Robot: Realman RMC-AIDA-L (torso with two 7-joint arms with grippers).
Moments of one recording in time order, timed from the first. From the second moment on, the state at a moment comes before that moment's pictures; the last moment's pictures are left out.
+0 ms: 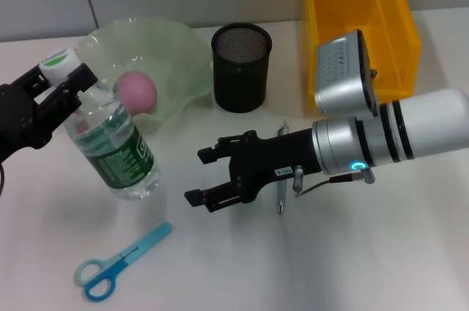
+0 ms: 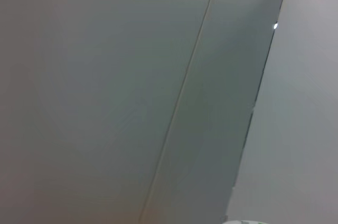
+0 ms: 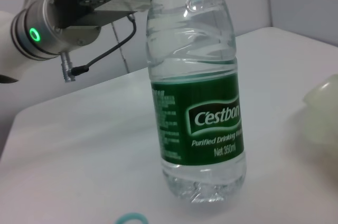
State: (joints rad) left arm -0.43 -2.06 0.46 0.35 1.63 1.76 -1.13; right arm 0.68 2.08 -1.39 -0.55 -1.64 -1.20 1.46
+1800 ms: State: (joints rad) left arm -0.44 -2.07 0.45 0.25 1.52 1.50 -0.74; right arm 0.56 2.09 -1.39 -0.44 -1.37 -1.18 1.03
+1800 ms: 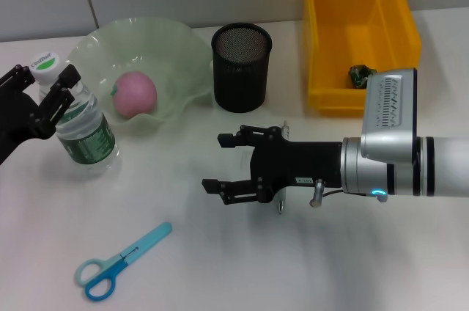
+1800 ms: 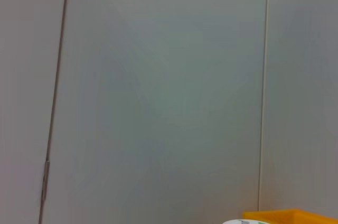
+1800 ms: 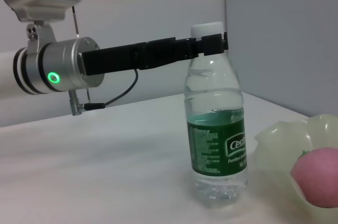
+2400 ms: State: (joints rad) left arm -0.44 -2.07 0.45 0.25 1.52 1.47 -0.71; right arm 0.56 2.09 -1.39 -0.43 -1.37 -1.17 1.03
